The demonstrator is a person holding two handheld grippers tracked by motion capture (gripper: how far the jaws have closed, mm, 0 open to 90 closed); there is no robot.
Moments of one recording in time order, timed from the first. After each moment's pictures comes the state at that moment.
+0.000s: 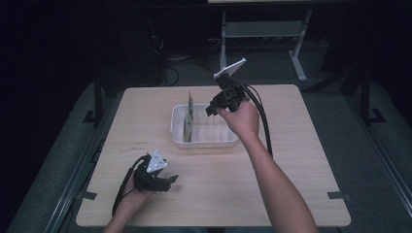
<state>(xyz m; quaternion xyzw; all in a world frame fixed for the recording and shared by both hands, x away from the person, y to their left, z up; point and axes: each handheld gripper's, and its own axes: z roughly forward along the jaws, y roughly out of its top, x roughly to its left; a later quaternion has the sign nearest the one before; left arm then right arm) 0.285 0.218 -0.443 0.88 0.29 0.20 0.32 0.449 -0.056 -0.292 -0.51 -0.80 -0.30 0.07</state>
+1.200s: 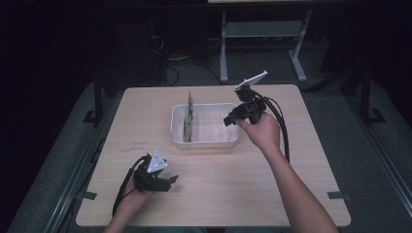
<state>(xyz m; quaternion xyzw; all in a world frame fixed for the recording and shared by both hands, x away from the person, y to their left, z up) 0.285 0.217 -0.444 0.88 0.29 0.20 0.32 0.427 -0.109 -0.318 -0.53 -0.80 -0.29 0.06</state>
